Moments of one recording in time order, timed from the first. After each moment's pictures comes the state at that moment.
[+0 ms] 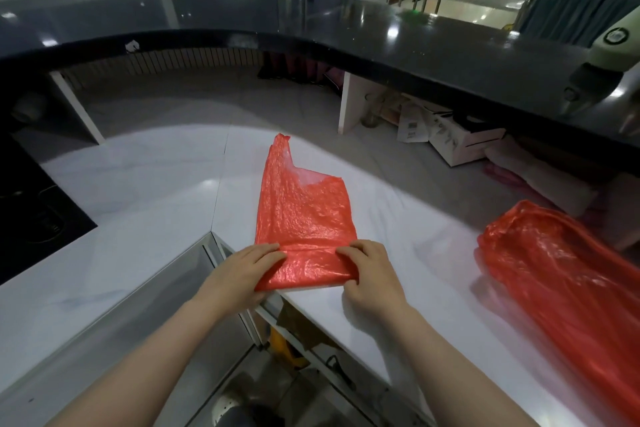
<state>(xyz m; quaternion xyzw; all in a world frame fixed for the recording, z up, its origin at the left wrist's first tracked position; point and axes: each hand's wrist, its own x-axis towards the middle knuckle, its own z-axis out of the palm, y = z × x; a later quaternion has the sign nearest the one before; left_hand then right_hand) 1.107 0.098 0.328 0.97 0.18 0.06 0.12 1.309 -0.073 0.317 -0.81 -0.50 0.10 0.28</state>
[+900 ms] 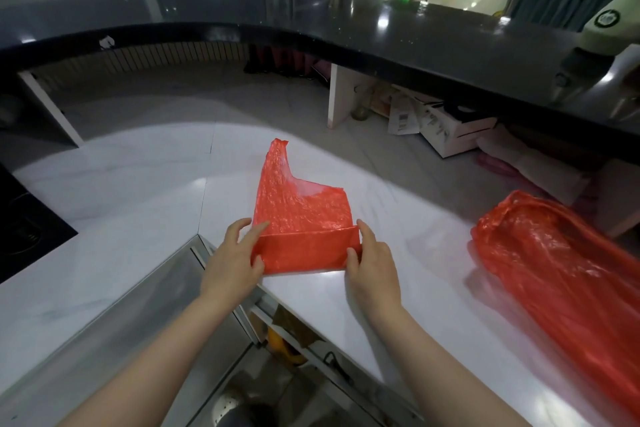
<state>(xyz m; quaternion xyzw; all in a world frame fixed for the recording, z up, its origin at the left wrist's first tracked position) 1.133 0.090 0.335 0.89 0.38 0.15 0.21 1.314 -0.064 0.310 -0.84 -0.37 0.06 0.39</state>
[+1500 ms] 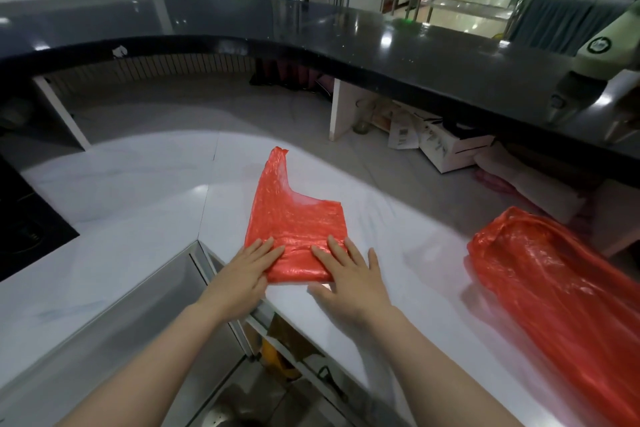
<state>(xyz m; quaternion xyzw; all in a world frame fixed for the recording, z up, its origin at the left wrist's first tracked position) 1.133 0.098 0.316 0.94 0.26 0.00 0.21 1.312 -0.056 0.307 -0.83 -0.54 0.10 0.13</state>
